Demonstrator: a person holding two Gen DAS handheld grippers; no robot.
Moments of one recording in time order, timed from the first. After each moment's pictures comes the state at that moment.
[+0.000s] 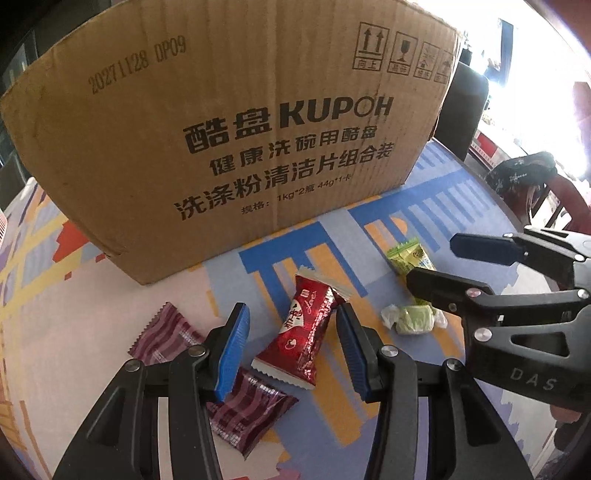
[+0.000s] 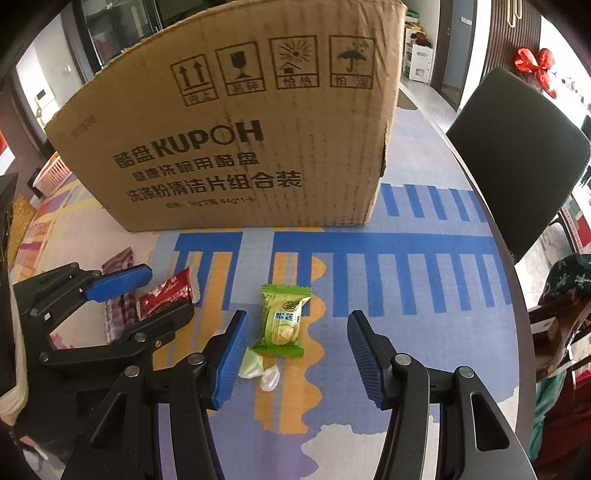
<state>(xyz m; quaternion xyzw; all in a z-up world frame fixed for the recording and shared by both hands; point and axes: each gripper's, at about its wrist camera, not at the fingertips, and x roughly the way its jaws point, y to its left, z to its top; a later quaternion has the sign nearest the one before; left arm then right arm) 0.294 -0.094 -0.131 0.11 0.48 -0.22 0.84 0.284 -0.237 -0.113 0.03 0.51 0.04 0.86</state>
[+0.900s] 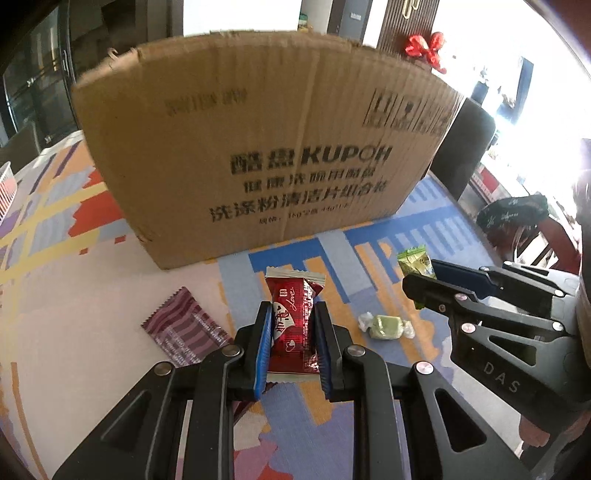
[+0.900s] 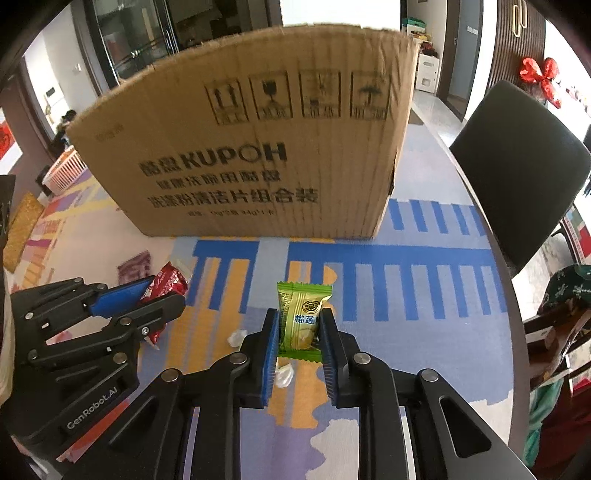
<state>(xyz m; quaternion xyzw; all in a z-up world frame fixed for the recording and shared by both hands) 0.277 -0.074 -0.099 0.04 0.48 -0.20 0.86 0.271 -0.225 -0.096 0.02 0.49 0.05 0.87</state>
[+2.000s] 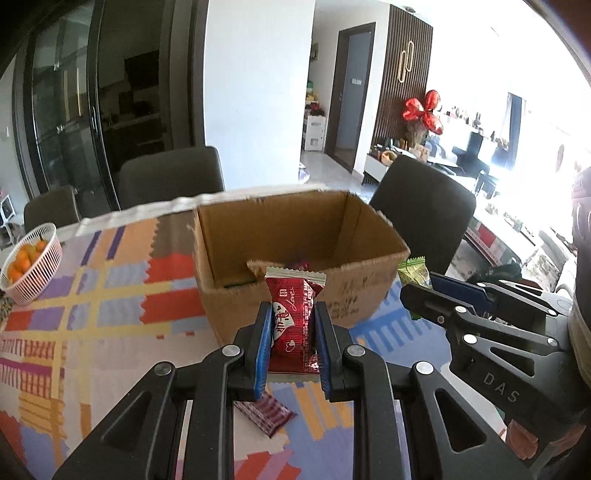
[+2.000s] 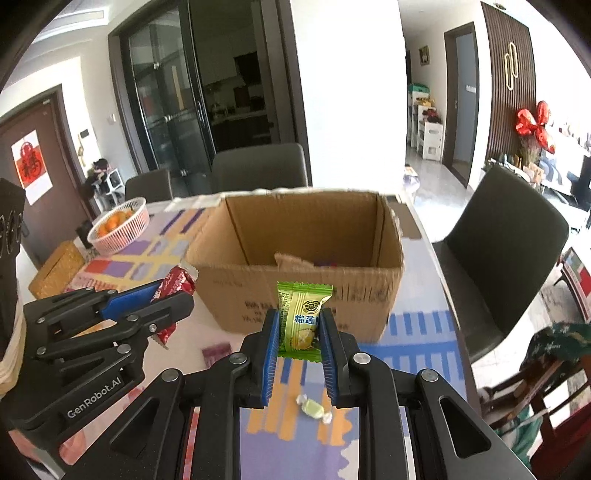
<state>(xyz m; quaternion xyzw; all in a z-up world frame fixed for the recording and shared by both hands) 0.252 -0.051 0.047 0.03 0.35 -0.18 0.92 0.239 -0.209 0.046 0.03 0.35 0.07 0.93</state>
